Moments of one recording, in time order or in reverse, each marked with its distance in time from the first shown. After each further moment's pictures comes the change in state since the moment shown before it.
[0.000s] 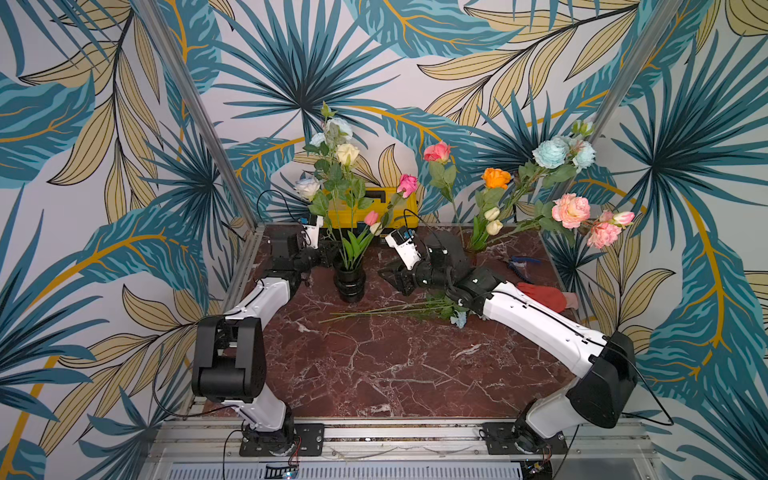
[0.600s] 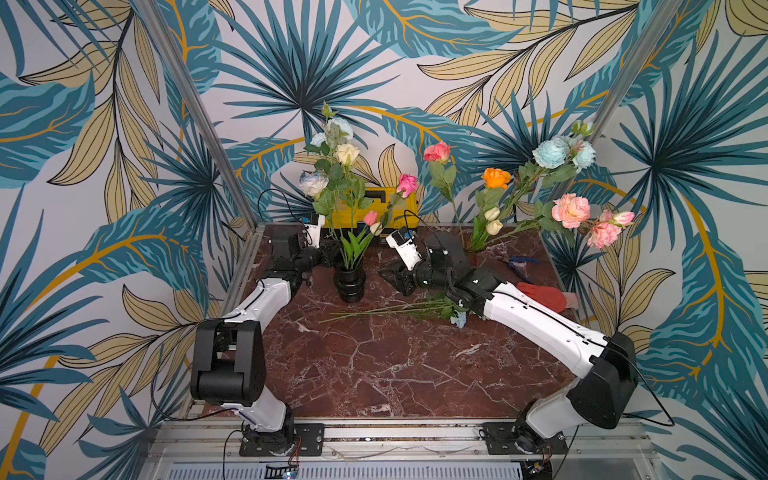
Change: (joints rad) left arm -0.020 -0.044 -0.001 -0.005 -0.016 0.000; right arm 0.000 -0.010 -0.007 -0.001 0.012 -0.001
